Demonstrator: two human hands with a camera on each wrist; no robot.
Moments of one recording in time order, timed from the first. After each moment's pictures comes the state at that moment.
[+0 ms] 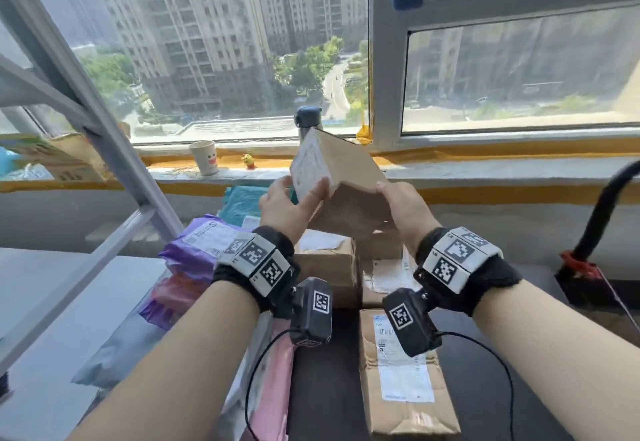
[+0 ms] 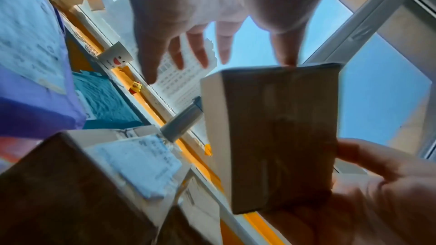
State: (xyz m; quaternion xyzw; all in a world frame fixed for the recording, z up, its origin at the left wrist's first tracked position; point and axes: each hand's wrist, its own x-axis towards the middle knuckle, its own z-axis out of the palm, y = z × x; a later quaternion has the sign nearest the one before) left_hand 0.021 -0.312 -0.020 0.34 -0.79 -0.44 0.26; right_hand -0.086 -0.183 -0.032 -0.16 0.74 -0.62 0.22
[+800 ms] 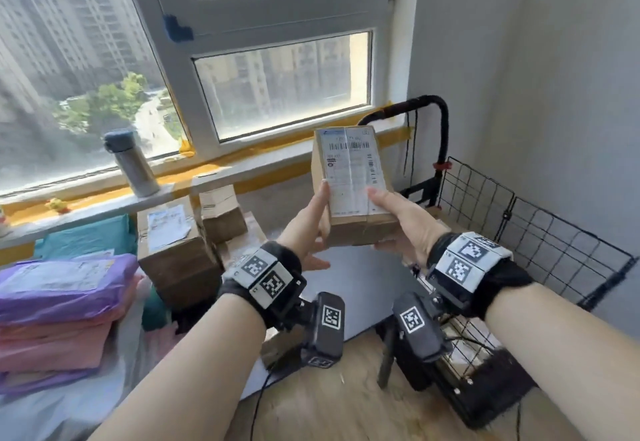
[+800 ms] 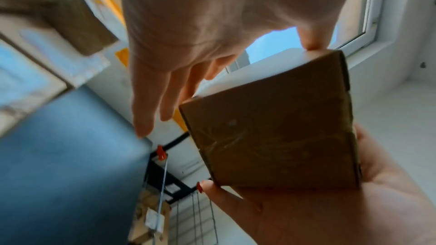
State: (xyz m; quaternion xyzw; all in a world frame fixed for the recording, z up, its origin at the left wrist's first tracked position) left_hand 0.077 -0.065 -0.021 0.12 -0.72 -0.67 -0.14; right_hand 0.059 0.093 -0.025 -0.01 0.71 -0.69 0.13
